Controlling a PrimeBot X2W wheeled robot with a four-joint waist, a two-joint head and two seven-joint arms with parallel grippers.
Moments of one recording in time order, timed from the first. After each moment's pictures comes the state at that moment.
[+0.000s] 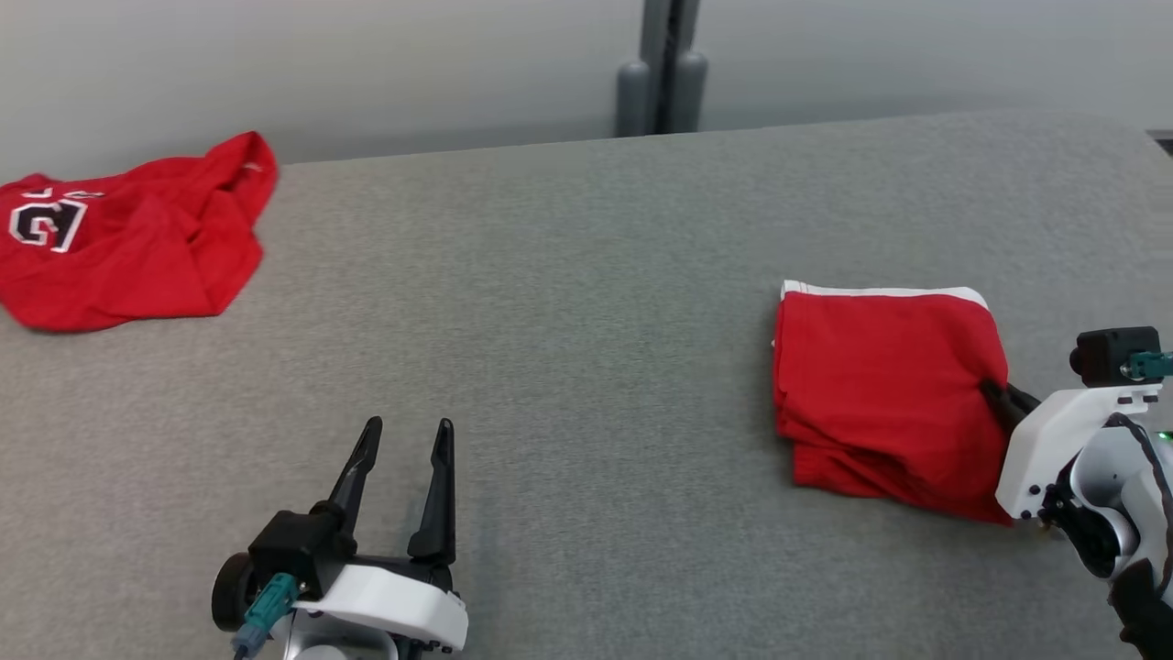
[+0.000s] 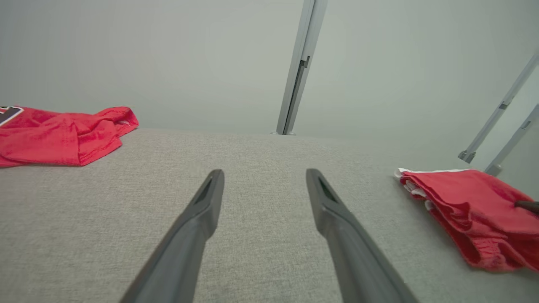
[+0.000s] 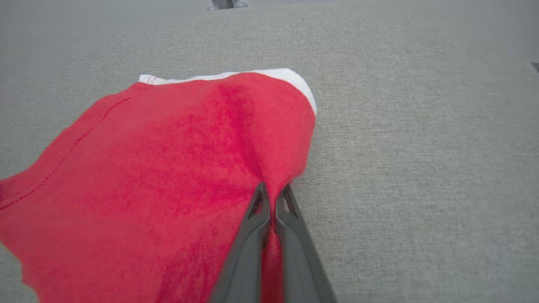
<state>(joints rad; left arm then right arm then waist) -0.07 0.05 -0.25 0.21 -0.32 0.07 -0.26 -0.58 -0.38 0.45 0.85 0.65 0.13 0.09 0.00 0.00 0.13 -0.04</state>
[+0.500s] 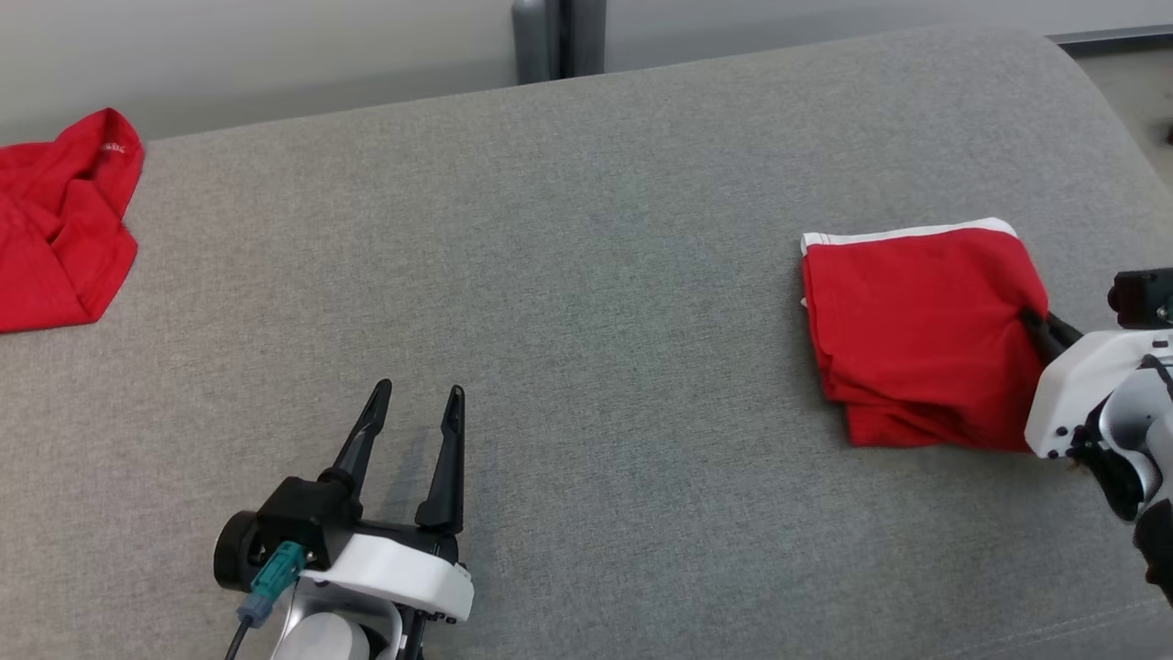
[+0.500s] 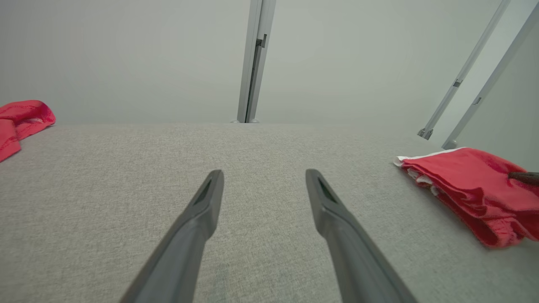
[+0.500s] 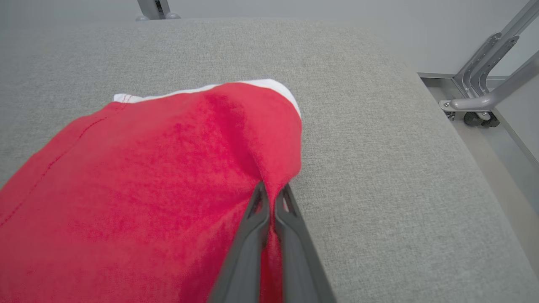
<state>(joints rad) -0.13 0.06 -0.27 0.20 -0.30 0.06 -0.26 -0.72 -0.39 0.49 0.98 0.60 0.13 -0.03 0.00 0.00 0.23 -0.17</state>
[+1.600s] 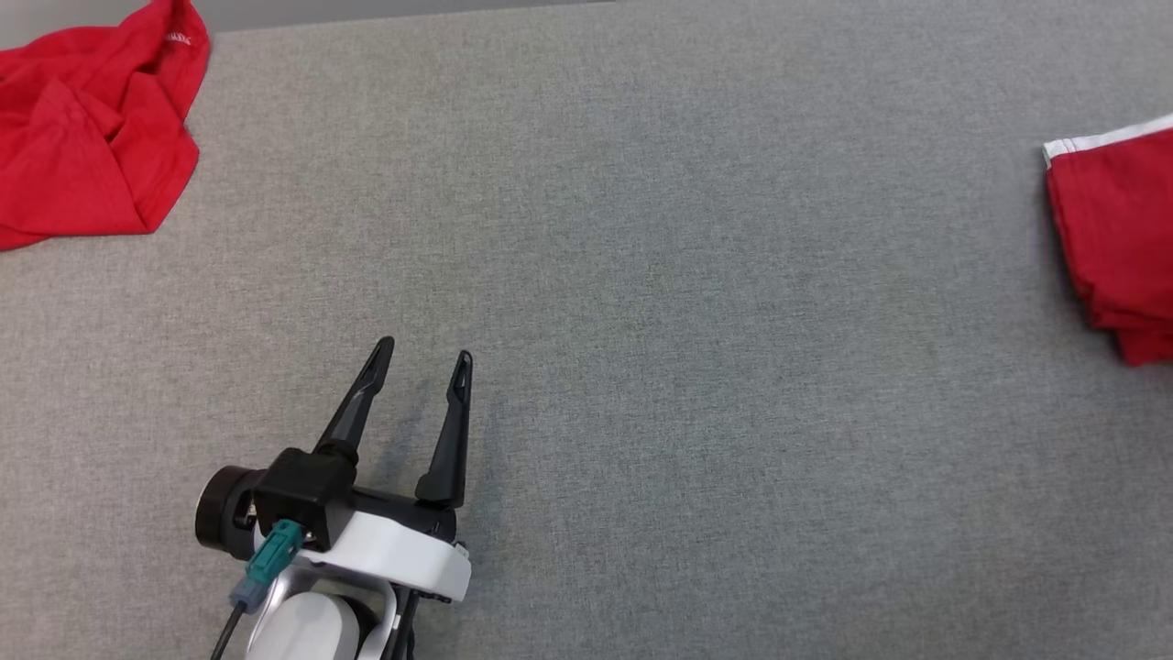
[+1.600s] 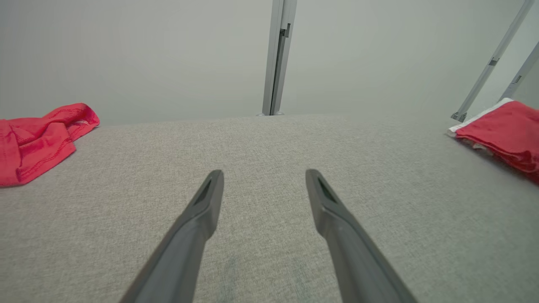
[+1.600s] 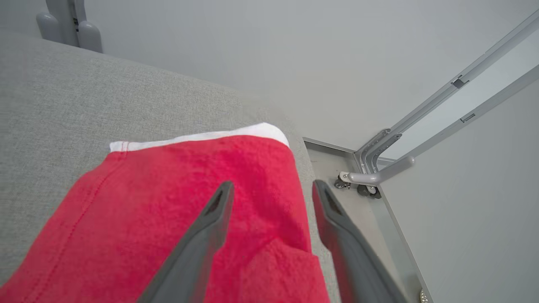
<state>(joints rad) -0.15 0.13 -0.31 0.06 -0.26 0.08 -0.19 -1.01 -0.58 0.43 1.28 0.30 0.13 -0.23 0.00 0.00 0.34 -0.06</state>
